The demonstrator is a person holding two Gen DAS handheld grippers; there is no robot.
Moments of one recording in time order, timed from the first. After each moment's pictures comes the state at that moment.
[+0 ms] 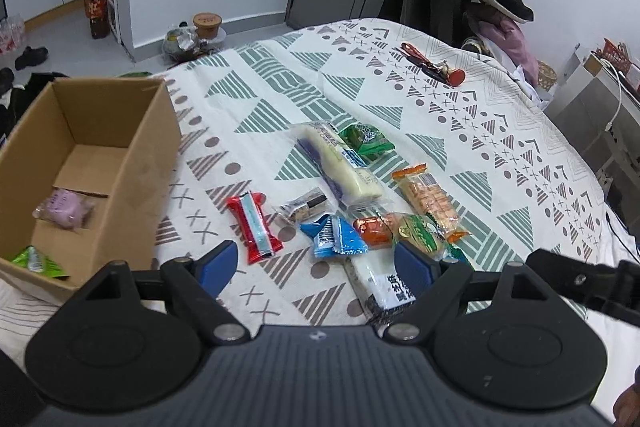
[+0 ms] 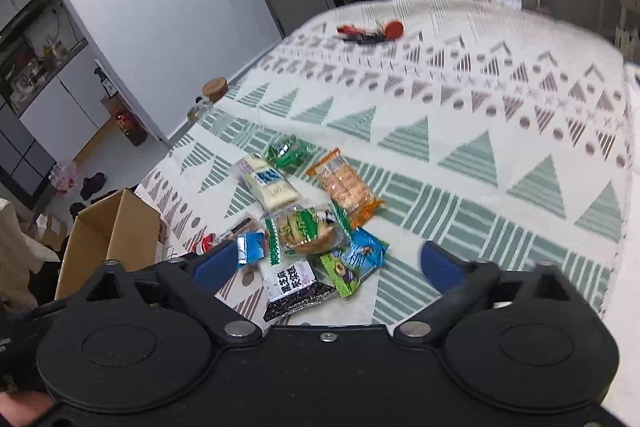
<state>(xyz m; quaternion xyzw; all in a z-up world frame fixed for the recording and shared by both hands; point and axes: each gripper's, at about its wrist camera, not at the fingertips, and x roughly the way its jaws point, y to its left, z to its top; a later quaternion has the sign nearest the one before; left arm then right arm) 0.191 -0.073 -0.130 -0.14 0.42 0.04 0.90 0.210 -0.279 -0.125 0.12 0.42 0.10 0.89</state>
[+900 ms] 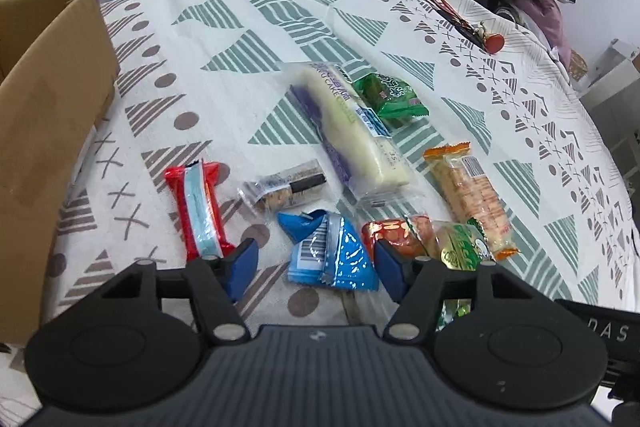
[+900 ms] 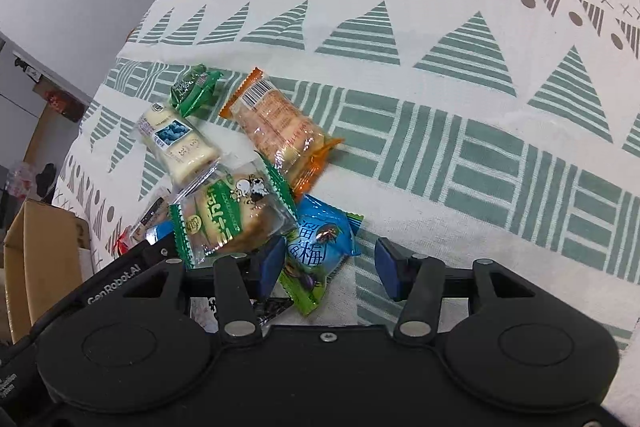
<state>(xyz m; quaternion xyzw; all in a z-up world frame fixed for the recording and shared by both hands) 0.263 -0.079 -0.211 -0.18 0.47 0.05 0.86 0.285 -0.273 -0.211 0.16 0.55 0.01 0.82</state>
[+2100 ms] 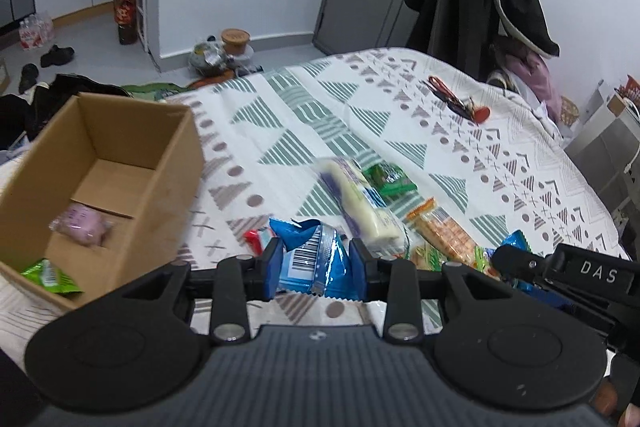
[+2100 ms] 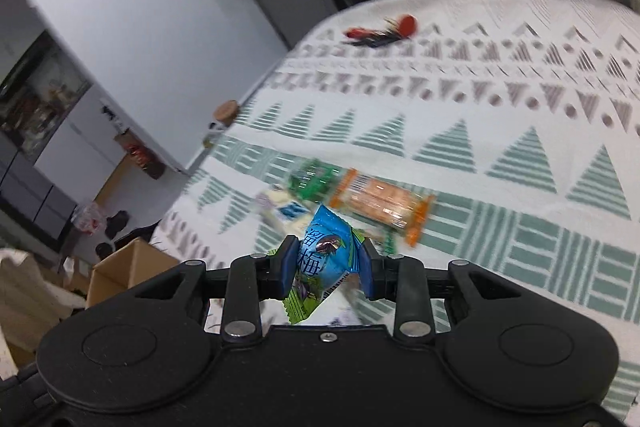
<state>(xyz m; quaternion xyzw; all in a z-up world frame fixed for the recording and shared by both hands) 0.198 -0.061 -0.111 -0.15 0.39 0.09 0.90 0.248 -0.256 -0.137 0.18 0.40 0.11 0.89</state>
